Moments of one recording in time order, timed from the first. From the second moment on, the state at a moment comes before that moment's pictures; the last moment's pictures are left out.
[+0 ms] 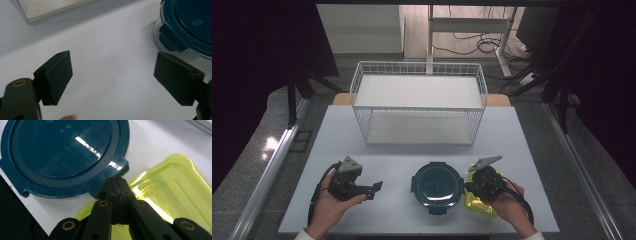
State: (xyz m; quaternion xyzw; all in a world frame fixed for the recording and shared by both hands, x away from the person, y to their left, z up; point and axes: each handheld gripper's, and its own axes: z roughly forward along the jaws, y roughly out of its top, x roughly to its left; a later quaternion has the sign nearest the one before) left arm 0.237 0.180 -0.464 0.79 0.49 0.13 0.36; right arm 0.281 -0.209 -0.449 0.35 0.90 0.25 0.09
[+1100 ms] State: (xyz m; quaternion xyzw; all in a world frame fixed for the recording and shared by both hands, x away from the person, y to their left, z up) left arm 0.238 0.181 -0.466 0.79 0.49 0.13 0.35; right arm 0.291 -0.202 -0.452 0.43 0.87 0.22 0.08
